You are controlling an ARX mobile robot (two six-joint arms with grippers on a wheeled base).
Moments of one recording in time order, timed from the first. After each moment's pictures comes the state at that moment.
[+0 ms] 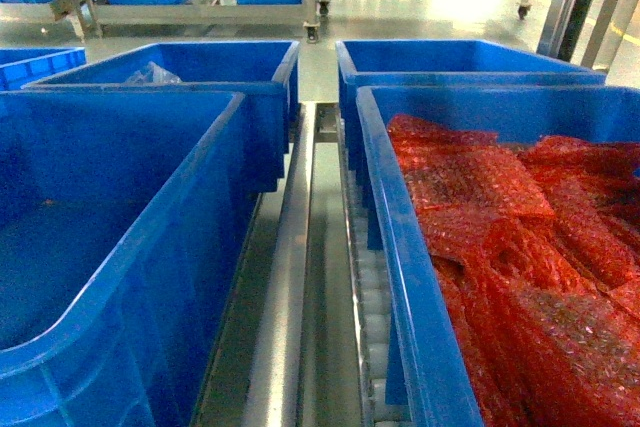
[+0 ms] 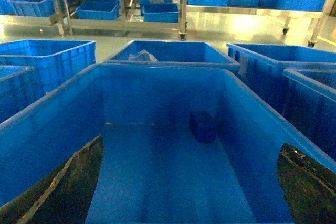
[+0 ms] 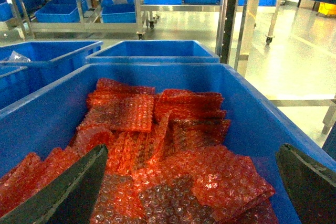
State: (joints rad) left arm 0.00 0.01 0.01 0.00 0.00 -0.01; right arm 0.00 0.00 0.01 -0.01 0.00 0.00
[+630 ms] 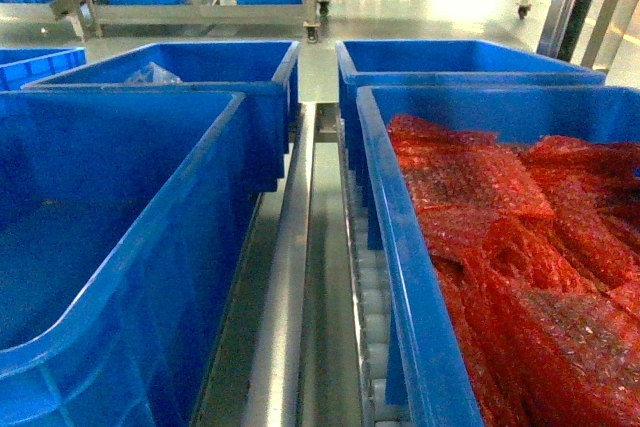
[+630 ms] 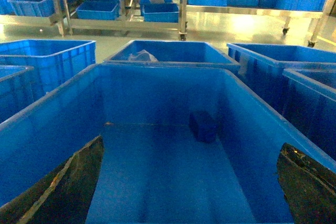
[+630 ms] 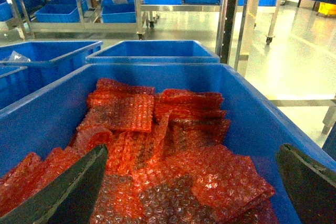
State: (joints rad) left arm 0.00 0.01 0.01 0.00 0.00 -0.01; right arm 0.00 0.00 0.01 -0.01 0.00 0.00
